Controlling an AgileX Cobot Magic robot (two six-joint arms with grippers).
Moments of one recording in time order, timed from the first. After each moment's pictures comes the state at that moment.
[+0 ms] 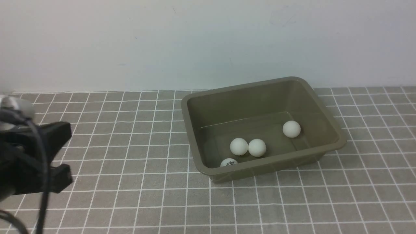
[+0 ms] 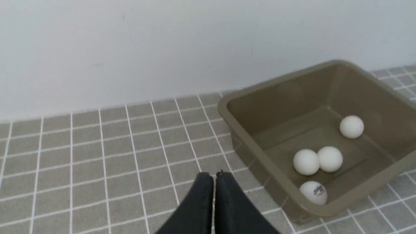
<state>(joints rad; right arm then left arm) 0.13 -0.01 -0.29 0.16 0.11 0.00 -0.31 0.63 -0.55 -0.18 0.27 0.04</state>
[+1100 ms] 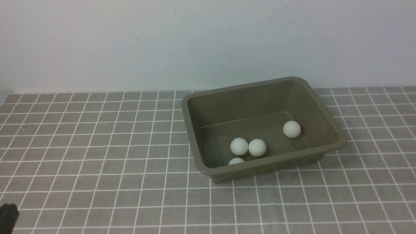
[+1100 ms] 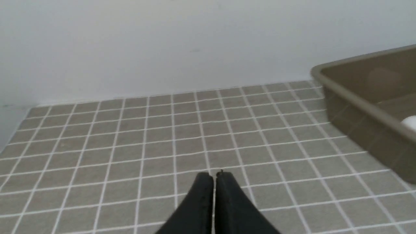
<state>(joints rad) 0.13 -0.01 -0.29 0.16 0.11 0.01 -0.06 0.04 -0.06 -0.08 0.28 0.09</state>
